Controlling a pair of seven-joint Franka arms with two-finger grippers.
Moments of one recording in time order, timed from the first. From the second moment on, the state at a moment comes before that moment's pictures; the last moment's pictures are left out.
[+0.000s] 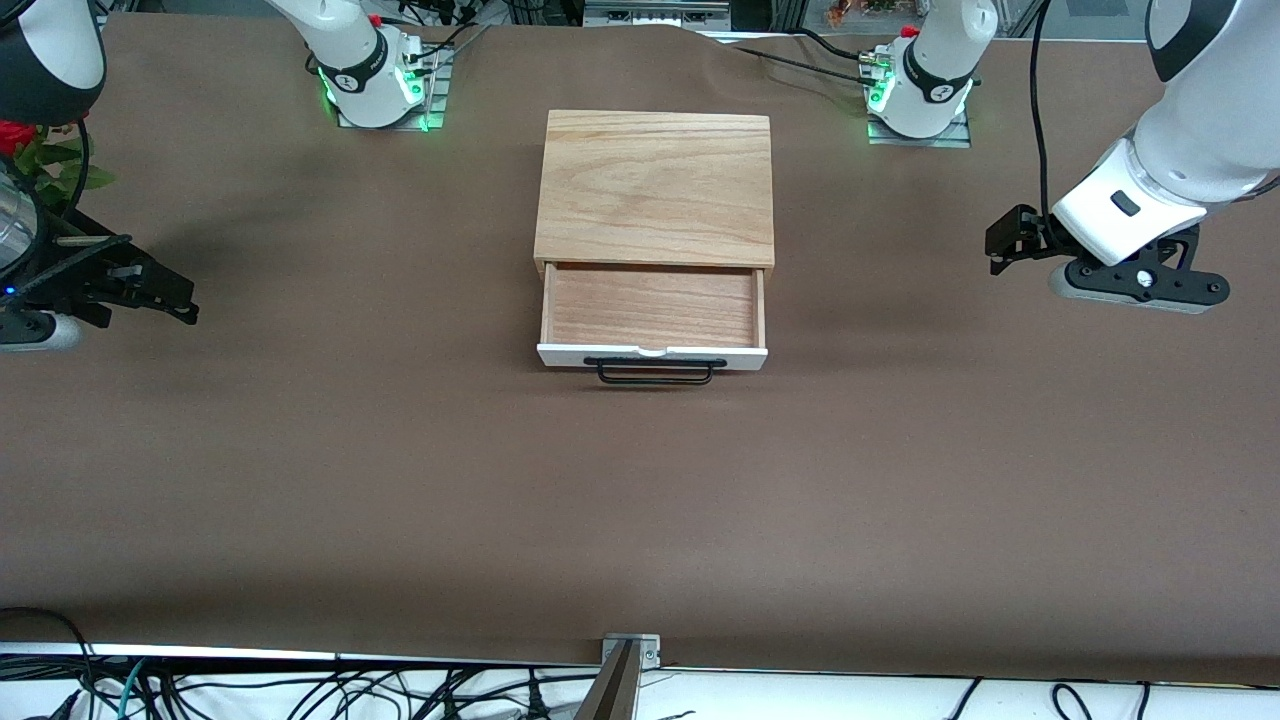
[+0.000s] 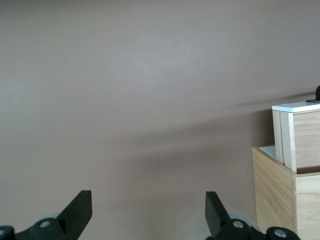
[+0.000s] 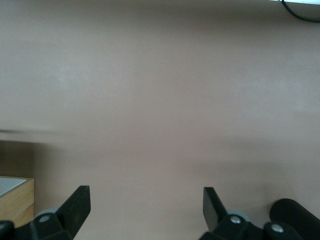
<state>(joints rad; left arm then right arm) 0.00 0.09 -0.18 -1.55 0.06 1.57 -0.05 0.07 0.18 -0.05 -1.48 0.00 1.69 -0.04</state>
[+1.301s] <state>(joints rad) 0.00 0.09 -0.18 -1.55 0.06 1.57 -0.05 0.11 0.35 0.14 -1.48 0.02 1.98 -0.03</state>
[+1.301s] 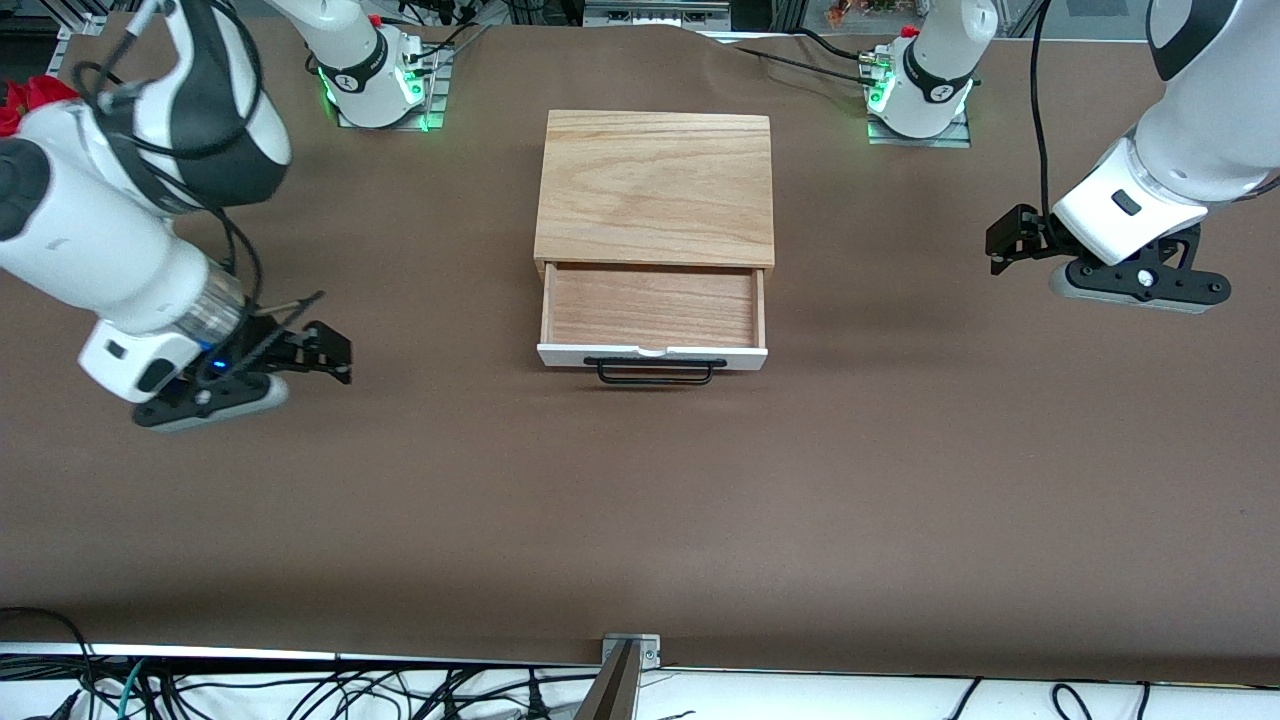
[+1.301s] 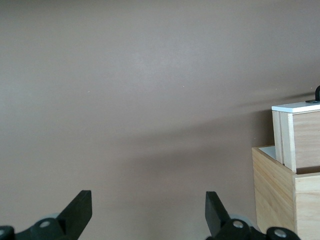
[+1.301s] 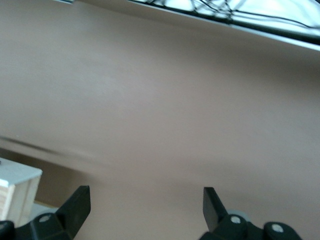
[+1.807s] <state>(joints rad) -0.05 0.14 -0.23 -1.55 0.06 1.57 -0.05 0.15 0.48 0.17 -1.48 0.23 2.12 -0.03</state>
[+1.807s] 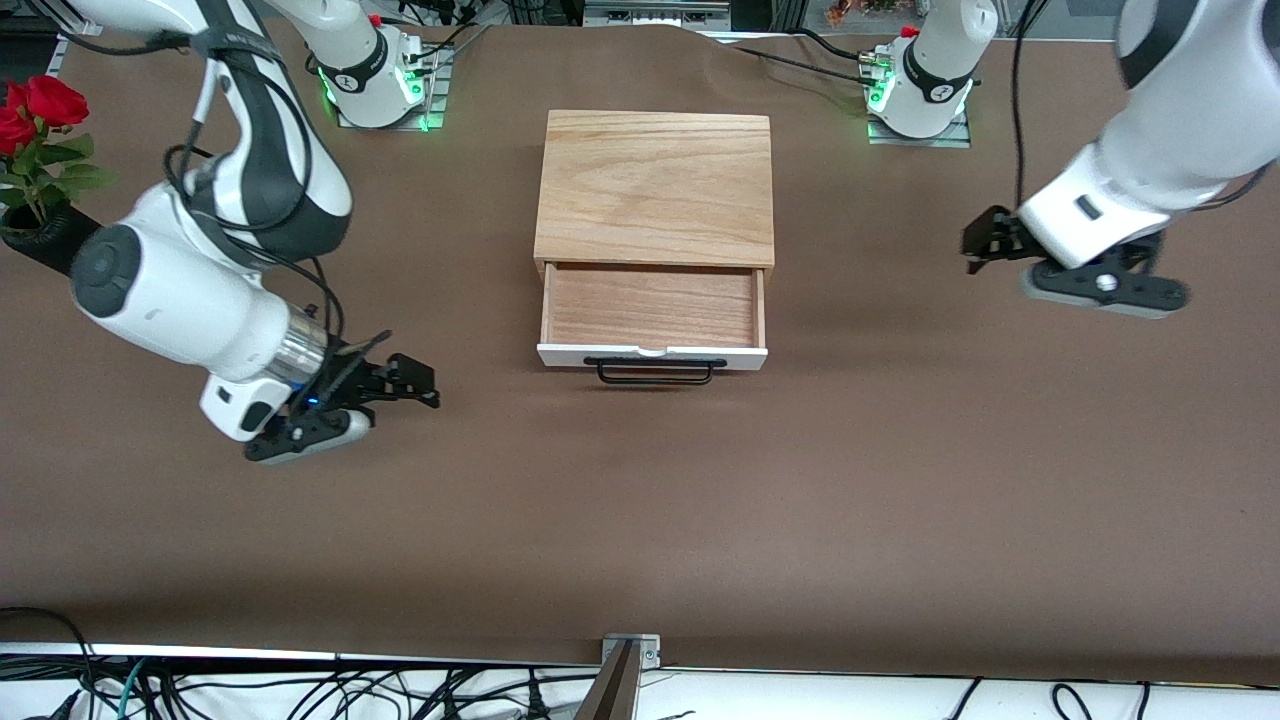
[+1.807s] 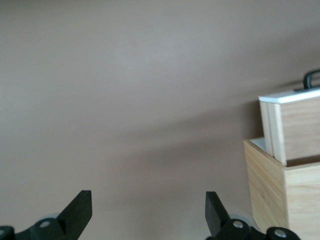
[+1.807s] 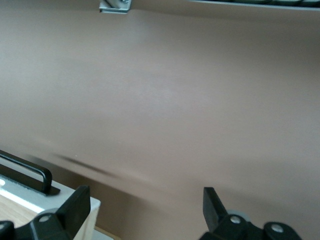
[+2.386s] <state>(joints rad) -0.11 0.37 -0.24 -1.54 -0.11 1.90 -0.06 0.25 0.60 0.18 -1.47 0.41 2.25 -0.02</state>
